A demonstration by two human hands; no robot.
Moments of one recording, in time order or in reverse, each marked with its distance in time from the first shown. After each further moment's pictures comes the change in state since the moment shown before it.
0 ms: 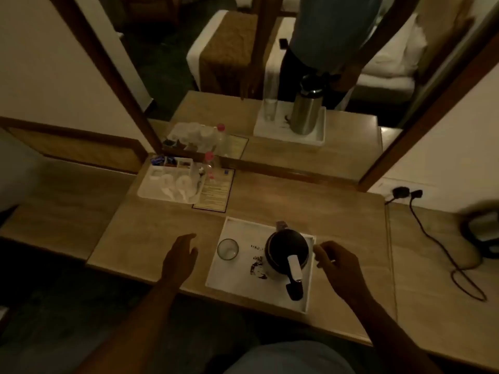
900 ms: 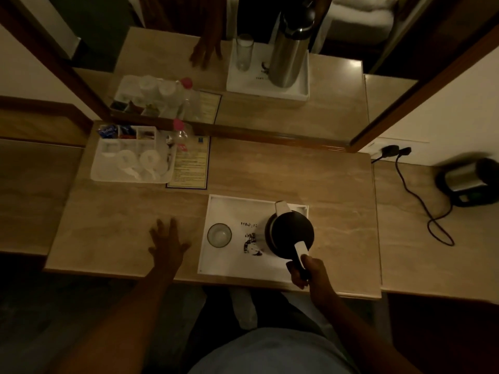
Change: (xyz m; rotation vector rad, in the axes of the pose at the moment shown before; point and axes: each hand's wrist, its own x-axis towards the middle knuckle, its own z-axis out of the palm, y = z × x) left_hand 0.070 -0.038 0.053 0.201 -0.332 -0.226; right_hand -0.055 0.007 0.095 0.785 -0.218 0.463
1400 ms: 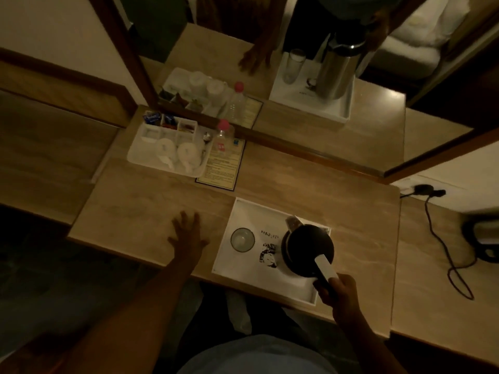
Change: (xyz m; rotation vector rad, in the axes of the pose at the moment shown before) left_hand 0.004 0.000 -0.007 0.026 -0.039 -0.036; right_hand 0.005 -0.037 0.001 -0.287 0.048 -0.080
